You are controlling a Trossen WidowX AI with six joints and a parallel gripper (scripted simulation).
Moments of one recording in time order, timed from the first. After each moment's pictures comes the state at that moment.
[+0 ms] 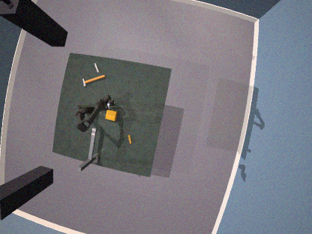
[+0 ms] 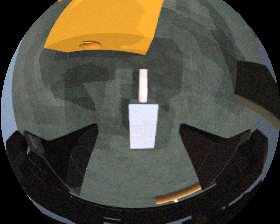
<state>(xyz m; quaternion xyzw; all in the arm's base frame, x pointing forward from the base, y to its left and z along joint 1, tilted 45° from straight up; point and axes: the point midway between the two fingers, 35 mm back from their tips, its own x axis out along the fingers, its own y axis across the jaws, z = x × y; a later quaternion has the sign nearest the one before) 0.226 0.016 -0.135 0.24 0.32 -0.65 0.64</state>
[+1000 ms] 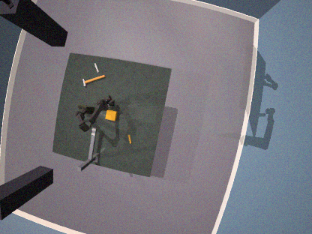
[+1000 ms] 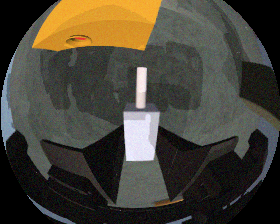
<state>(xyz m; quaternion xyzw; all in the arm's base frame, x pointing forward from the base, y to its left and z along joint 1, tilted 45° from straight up) 0.222 0.003 -0.148 0.24 0.32 -0.66 0.64</state>
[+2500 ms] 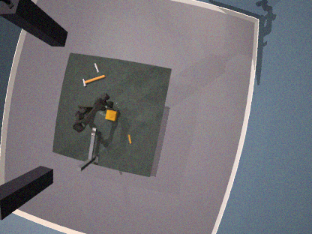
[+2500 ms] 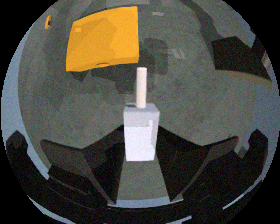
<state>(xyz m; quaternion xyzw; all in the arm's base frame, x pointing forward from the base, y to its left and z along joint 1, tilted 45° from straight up) 0.244 0.059 -0.091 0.32 0.23 -0.69 0.61</state>
